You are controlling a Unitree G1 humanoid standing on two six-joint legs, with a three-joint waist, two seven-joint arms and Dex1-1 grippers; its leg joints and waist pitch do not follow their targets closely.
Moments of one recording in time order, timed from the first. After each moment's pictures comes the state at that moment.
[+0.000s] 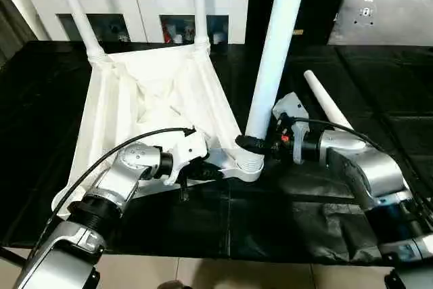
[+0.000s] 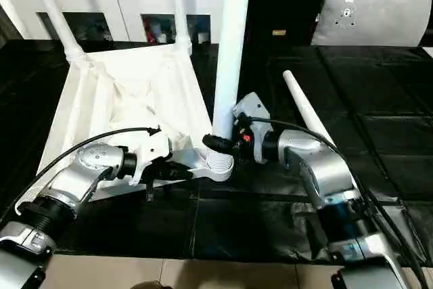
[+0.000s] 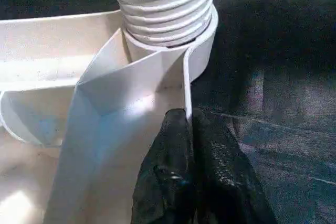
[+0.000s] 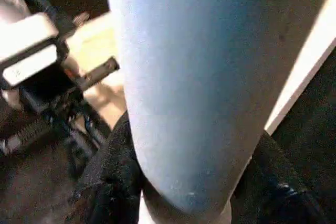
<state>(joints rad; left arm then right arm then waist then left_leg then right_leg) -0.55 0.37 -0.36 0.56 -0.01 0.02 -1.12 -0.51 -0.38 0.14 0.22 0.32 0.52 0.88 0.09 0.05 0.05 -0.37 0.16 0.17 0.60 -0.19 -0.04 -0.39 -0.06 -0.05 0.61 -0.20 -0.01</state>
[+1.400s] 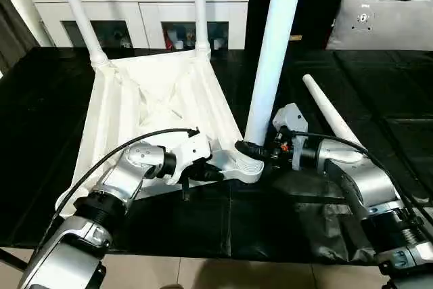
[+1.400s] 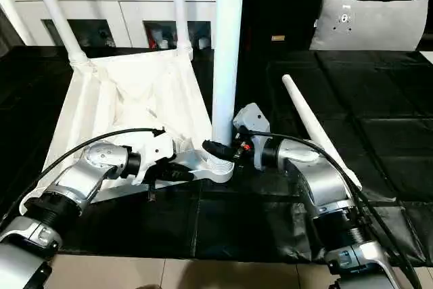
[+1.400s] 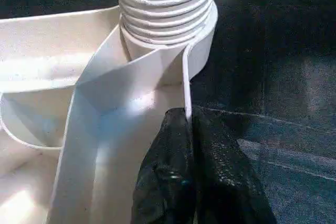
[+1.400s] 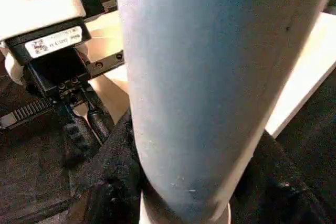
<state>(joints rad) -0.59 0.34 -0.36 0.64 0.02 0.00 -1.13 -0.44 -0.38 0.21 0.26 0.23 0.28 0.91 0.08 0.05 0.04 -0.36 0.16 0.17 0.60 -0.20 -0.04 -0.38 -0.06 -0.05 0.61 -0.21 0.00</state>
